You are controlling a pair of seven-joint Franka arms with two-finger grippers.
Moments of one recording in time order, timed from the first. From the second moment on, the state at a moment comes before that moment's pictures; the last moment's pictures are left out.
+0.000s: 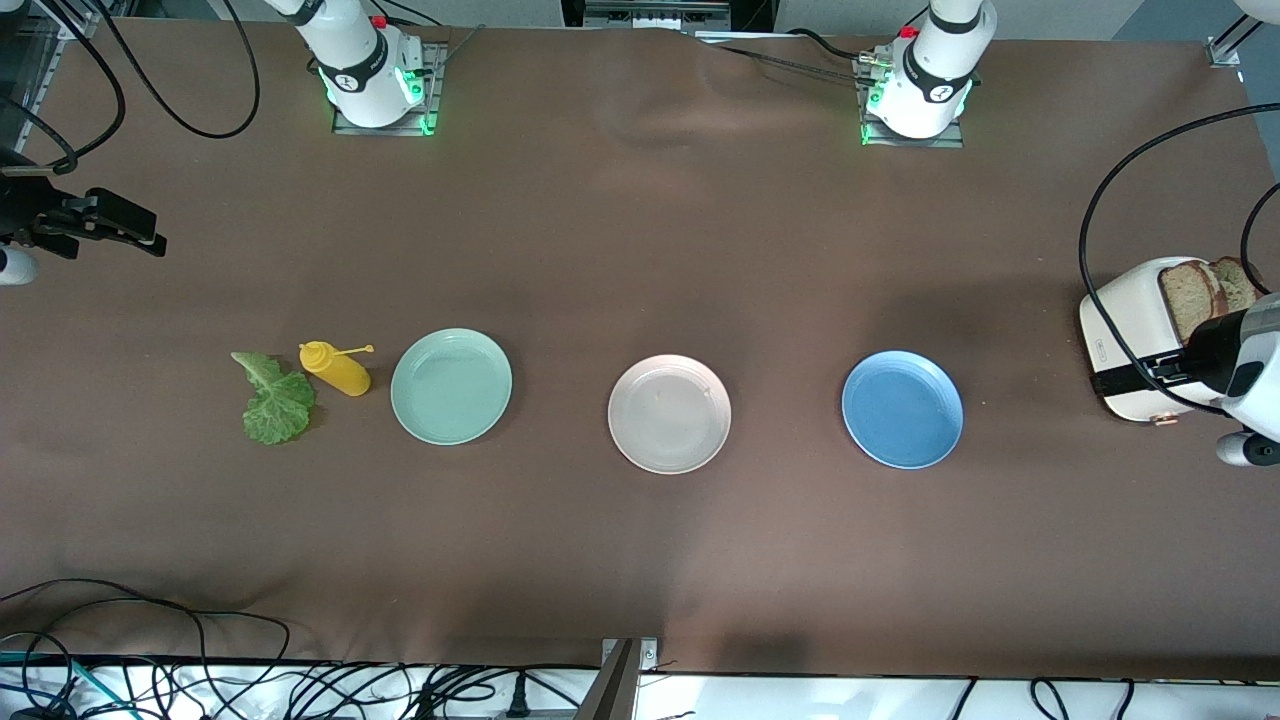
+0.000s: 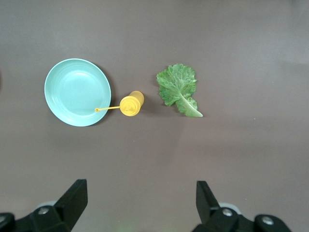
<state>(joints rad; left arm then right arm) 0.11 0.50 -0.08 -1.09 0.03 1.44 -0.21 0.11 0.08 -0.15 -1.50 0.02 1.51 -0.08</state>
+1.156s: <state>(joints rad) 0.10 0.50 -0.08 -1.11 0.03 1.44 -0.21 0.12 0.08 -0.15 -1.50 0.02 1.50 -0.08</state>
